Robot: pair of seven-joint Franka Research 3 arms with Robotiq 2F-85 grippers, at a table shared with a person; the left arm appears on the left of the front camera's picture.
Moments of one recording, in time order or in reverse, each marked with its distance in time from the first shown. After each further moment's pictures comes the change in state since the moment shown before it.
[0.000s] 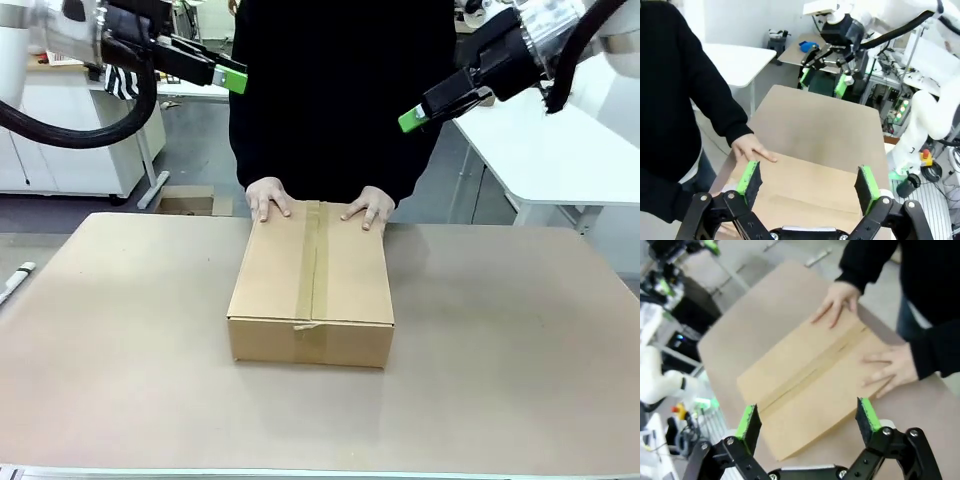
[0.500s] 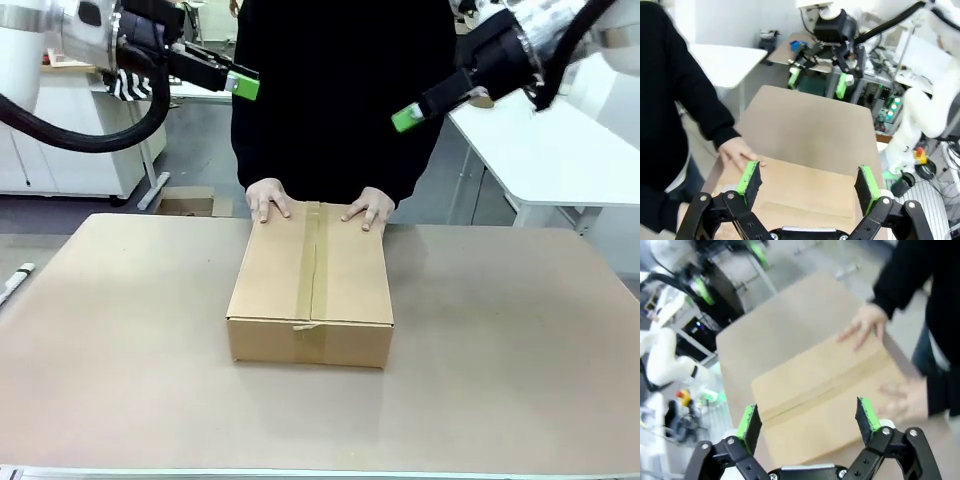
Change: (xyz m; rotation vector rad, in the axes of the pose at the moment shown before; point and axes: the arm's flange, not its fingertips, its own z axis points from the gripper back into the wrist) left arm -0.011 0.000 -0.026 -0.077 -0.015 -0.010; right arm 0.011 0.011 -0.011 0.123 -0.073 0.198
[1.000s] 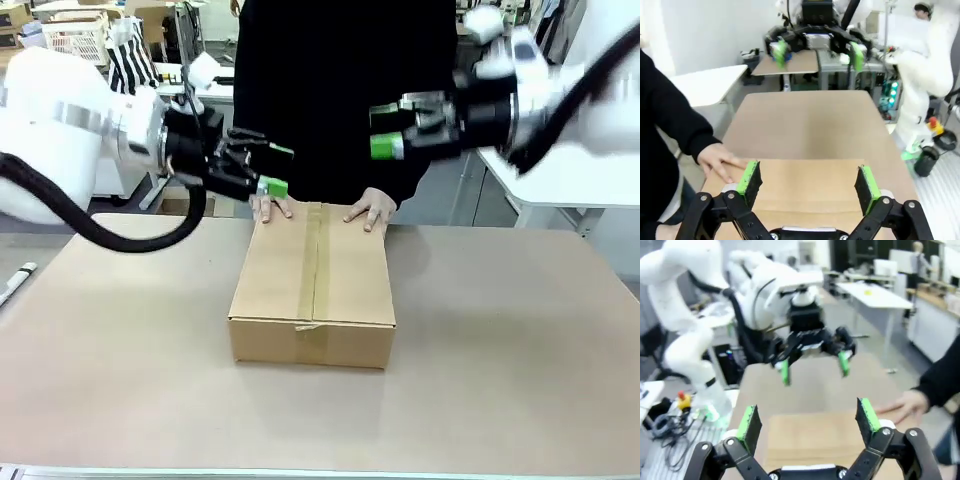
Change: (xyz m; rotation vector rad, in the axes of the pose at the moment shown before) left arm -0.108 -0.025 -0.064 -0.023 -0.061 -0.237; right arm -0.104 0.017 -0.056 0.235 -0.430 0.316
